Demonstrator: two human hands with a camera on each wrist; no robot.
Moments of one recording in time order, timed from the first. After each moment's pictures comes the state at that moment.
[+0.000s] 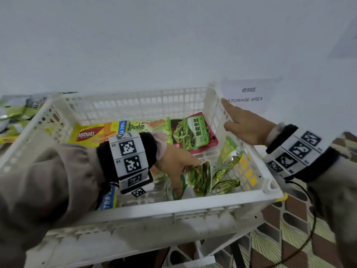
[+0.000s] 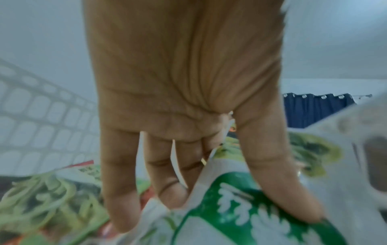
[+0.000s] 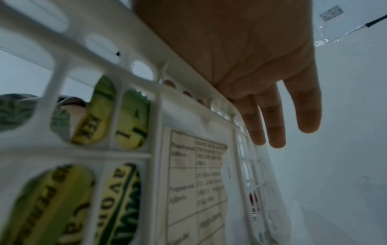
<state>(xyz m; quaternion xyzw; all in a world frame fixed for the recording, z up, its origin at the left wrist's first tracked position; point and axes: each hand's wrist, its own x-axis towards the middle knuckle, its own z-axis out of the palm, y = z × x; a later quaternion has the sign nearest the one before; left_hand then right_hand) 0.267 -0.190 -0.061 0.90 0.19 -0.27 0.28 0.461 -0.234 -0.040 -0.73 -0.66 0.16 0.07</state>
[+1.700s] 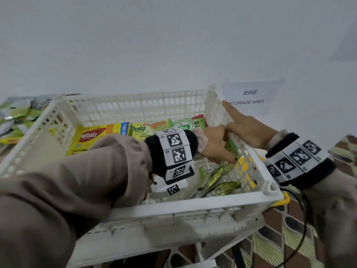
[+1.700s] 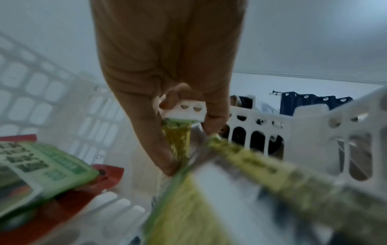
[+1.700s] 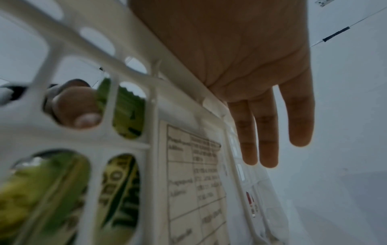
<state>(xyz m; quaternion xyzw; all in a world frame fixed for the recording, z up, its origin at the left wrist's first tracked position) 0.332 -0.204 -0.051 0.87 0.33 -0.02 0.36 0.462 -0.238 -0.045 -0.74 -0.61 0.24 0.18</state>
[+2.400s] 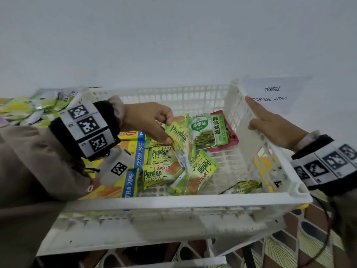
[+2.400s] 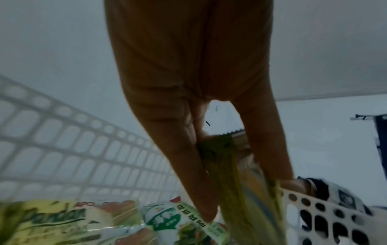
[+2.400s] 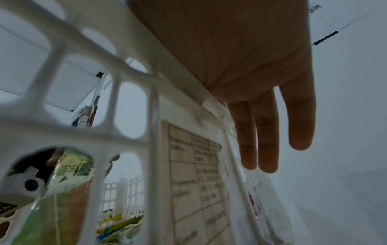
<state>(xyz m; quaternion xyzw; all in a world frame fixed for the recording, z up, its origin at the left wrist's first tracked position) 0.182 -0.146 -0.024 0.77 0.39 0.03 0.51 0.468 -0.236 -0.055 -0.71 -0.61 0.27 0.22</state>
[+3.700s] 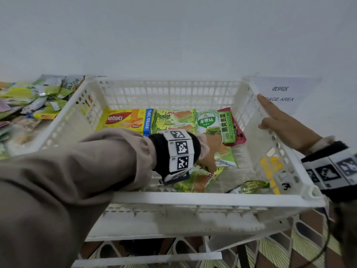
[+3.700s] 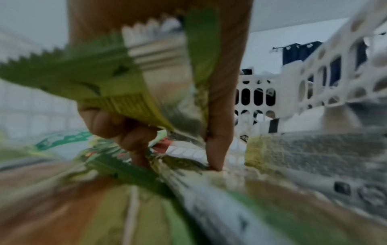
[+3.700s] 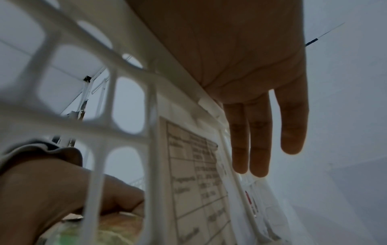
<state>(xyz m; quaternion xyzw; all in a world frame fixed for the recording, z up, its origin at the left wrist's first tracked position) 0.280 -0.189 -0.083 0.89 0.38 -0.13 0.21 0.463 -0.236 -0.055 -0.71 -0.59 0.28 0.27</state>
